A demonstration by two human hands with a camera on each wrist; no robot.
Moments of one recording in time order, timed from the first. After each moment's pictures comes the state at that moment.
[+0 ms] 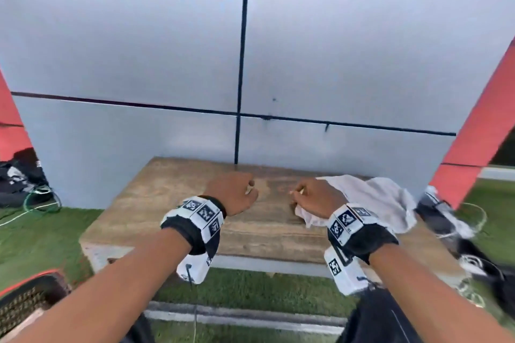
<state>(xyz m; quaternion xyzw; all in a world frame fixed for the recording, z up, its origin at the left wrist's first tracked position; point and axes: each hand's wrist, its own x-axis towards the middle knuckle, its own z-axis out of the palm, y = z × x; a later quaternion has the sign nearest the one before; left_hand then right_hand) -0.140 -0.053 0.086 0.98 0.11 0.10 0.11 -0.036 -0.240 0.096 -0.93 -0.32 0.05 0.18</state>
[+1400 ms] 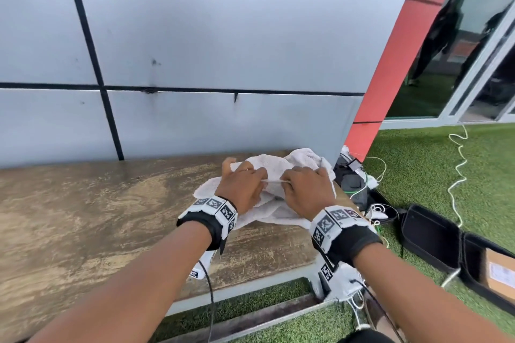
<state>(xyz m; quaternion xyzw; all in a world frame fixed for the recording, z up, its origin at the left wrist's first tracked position) 0.100 -0.196 -0.003 0.97 -0.12 0.18 0.07 0.110 -0.363 0.033 -0.96 -0.23 -0.14 0.01</state>
